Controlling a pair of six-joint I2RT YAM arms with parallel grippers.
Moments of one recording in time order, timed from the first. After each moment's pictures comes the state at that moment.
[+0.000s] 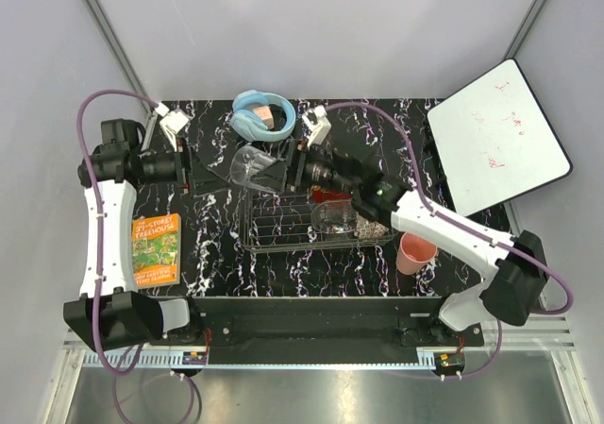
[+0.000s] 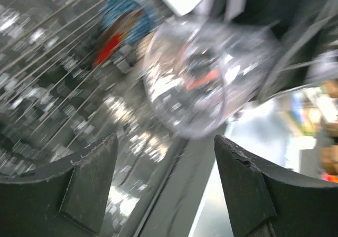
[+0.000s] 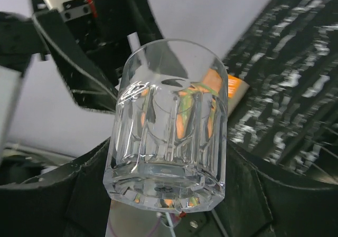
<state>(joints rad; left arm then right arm) 0.20 1.26 1.42 -1.15 1.28 0.31 0.87 1.44 1.19 0.23 -0.31 0.82</state>
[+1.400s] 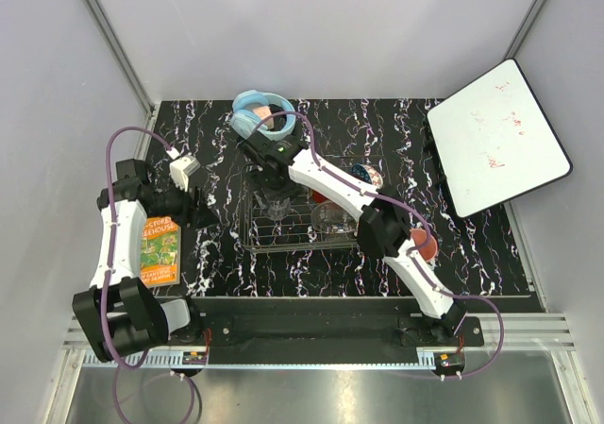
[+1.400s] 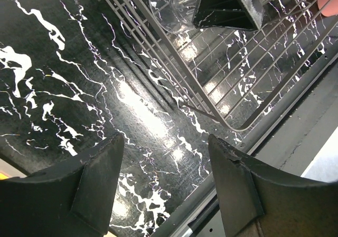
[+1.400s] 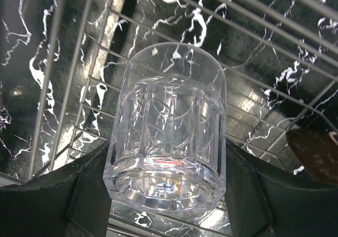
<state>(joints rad) 0.29 1.21 0.97 -0.97 0.87 0.59 0.90 2.43 2.39 -1.17 0.09 0.38</state>
